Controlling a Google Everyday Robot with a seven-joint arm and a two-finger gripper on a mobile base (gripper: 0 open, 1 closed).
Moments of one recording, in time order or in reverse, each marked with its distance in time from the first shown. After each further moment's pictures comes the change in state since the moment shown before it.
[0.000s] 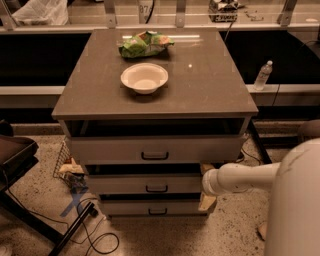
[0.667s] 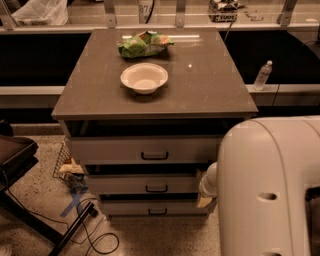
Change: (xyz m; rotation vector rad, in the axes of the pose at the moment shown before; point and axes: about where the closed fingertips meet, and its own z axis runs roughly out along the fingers) arm 0.019 0.020 0.043 -0.128 0.103 -0.022
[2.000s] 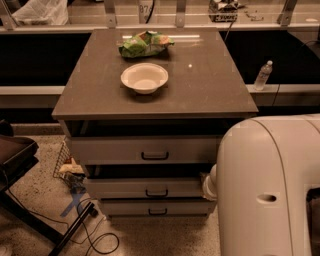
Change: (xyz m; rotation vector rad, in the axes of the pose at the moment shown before) arm 0.016 0.012 -0.008 -0.036 0.036 0.037
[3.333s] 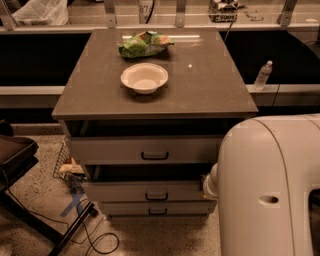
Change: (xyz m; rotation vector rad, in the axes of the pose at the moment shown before) arm -0.001 -0.001 -0.004 0.000 0.000 0.000
